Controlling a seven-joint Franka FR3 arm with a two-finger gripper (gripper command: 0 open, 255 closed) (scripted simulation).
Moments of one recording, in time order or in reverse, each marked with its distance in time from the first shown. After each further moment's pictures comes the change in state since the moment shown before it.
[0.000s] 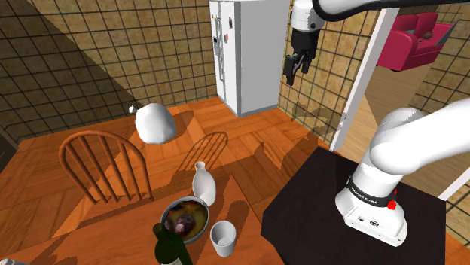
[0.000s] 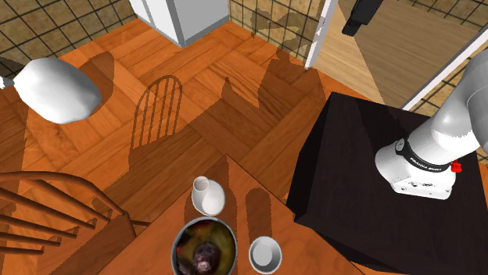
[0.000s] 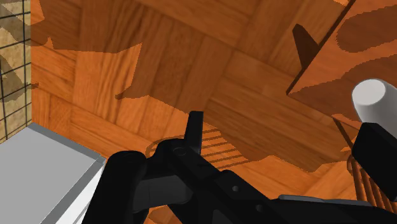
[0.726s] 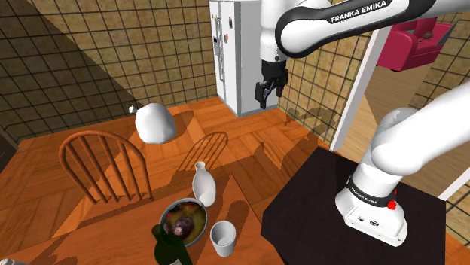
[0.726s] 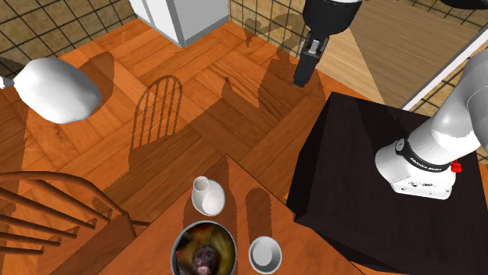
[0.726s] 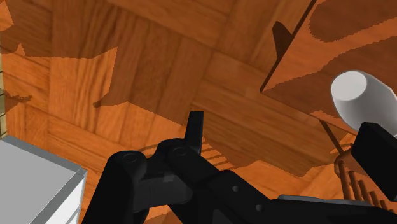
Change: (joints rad) arm 0.032 0.219 0.102 -0.043 0.075 0.223 0.154
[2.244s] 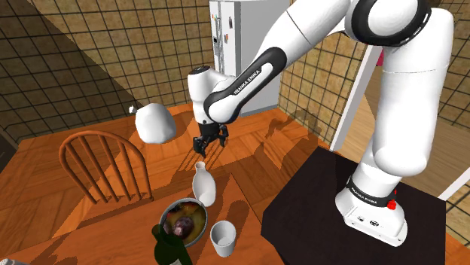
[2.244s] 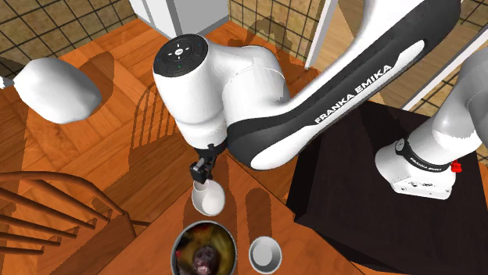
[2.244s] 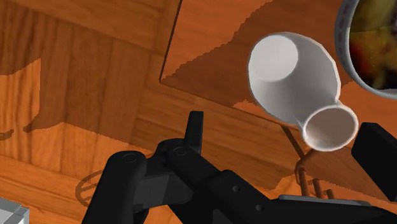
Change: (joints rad) arm 0.080 0.853 0.168 0.370 -0.106 0.400 0.414
